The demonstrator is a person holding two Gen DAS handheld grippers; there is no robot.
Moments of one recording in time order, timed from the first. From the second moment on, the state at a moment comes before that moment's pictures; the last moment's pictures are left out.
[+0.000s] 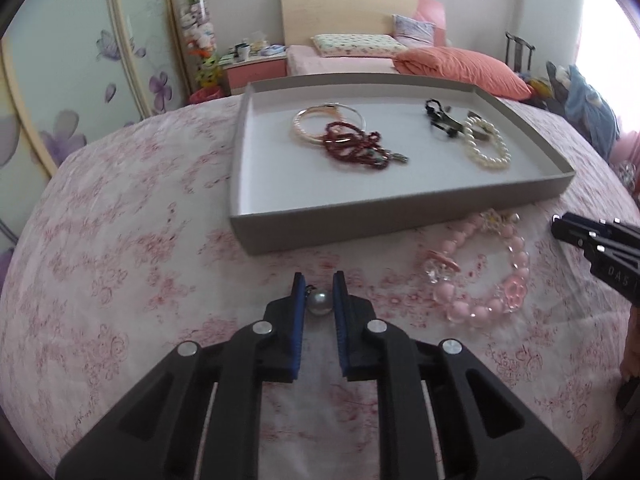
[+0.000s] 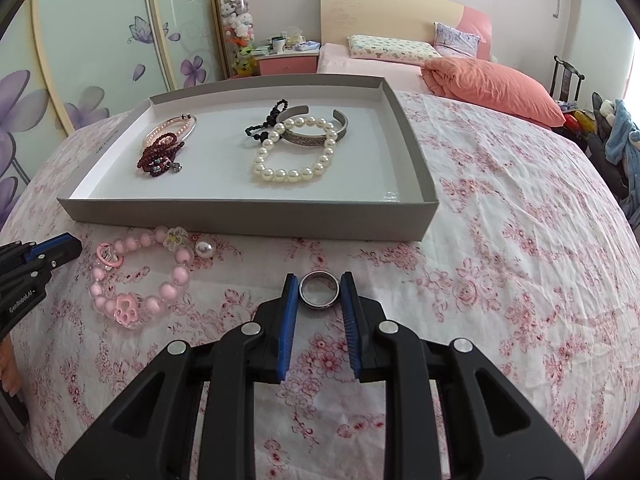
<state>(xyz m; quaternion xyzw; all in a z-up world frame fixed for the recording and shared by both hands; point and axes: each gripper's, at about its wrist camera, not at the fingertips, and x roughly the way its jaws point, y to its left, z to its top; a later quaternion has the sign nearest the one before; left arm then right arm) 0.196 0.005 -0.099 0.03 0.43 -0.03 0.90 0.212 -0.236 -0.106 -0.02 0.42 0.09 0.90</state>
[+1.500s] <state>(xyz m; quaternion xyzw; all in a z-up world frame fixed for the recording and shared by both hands) 0.184 0.018 -0.082 -0.01 0.40 -0.04 0.92 0.192 -0.240 -0.082 0.00 0.37 0.10 0.92</state>
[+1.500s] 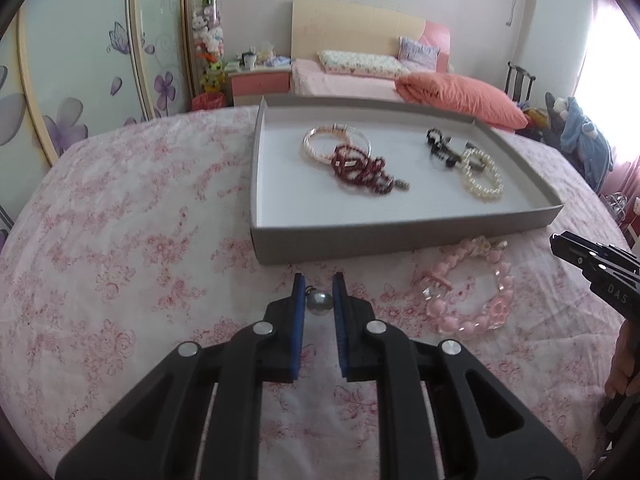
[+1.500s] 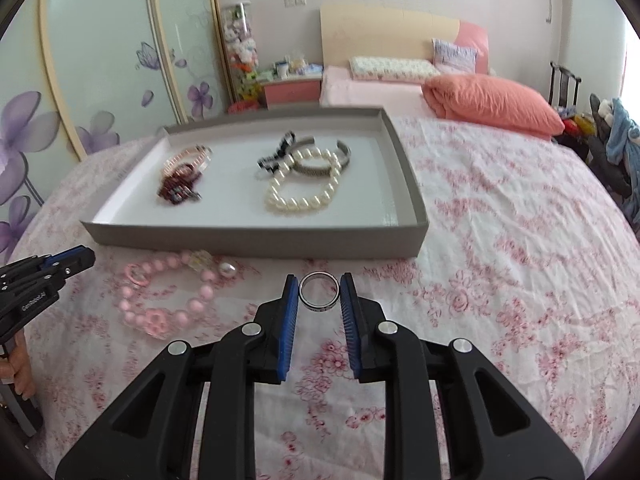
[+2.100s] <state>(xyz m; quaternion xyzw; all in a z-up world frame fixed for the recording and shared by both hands) 0.137 -0.005 -0.004 0.01 0.24 -0.01 0.97 0.141 -0.231 0.000 0.02 0.20 0.13 0.97</state>
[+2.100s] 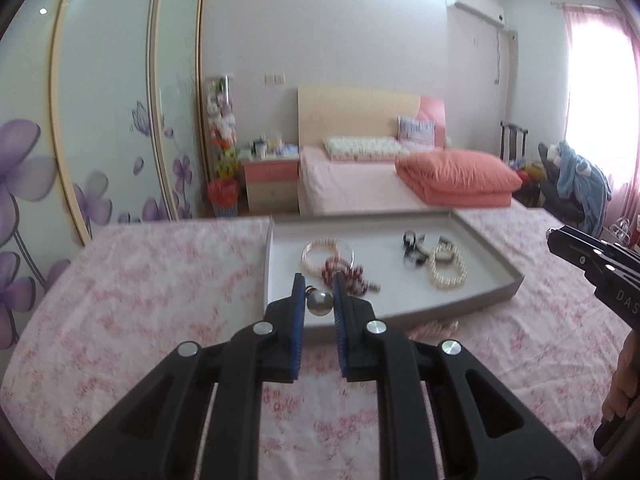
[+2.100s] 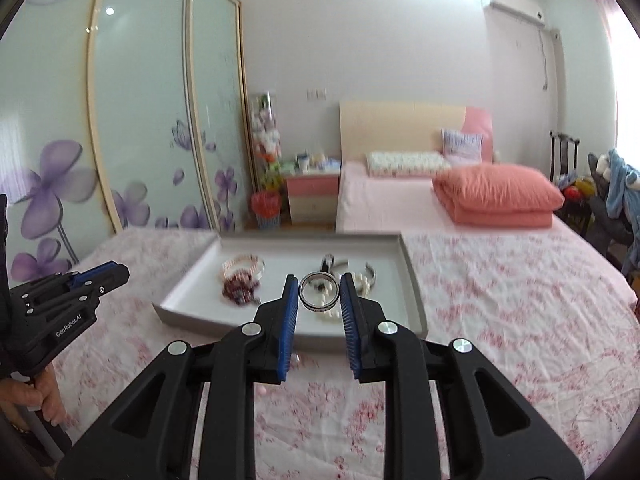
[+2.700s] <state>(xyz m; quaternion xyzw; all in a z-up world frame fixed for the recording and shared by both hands) 0.125 -0.018 0.023 0.01 0.17 -0.01 0.99 0.134 -0.233 0.018 0.02 0.13 0.13 0.98</state>
